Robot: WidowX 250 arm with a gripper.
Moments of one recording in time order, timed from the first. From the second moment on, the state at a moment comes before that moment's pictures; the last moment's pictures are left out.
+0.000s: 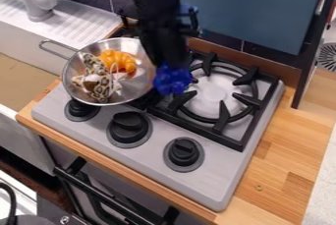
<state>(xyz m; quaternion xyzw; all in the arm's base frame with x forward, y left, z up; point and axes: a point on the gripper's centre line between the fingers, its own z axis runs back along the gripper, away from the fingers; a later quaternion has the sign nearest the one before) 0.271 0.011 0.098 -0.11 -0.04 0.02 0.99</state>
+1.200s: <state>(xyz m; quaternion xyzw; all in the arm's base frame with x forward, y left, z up) 0.249 -0.005 0.060 -0.03 -0.02 0.01 1.00</state>
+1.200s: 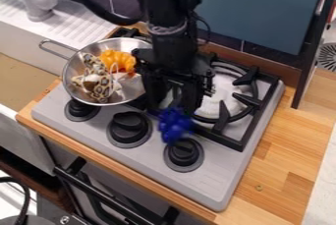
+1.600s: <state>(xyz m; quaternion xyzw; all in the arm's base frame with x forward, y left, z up) 0.251 0.002 0.065 -0.04 -0.01 0.02 1.00</state>
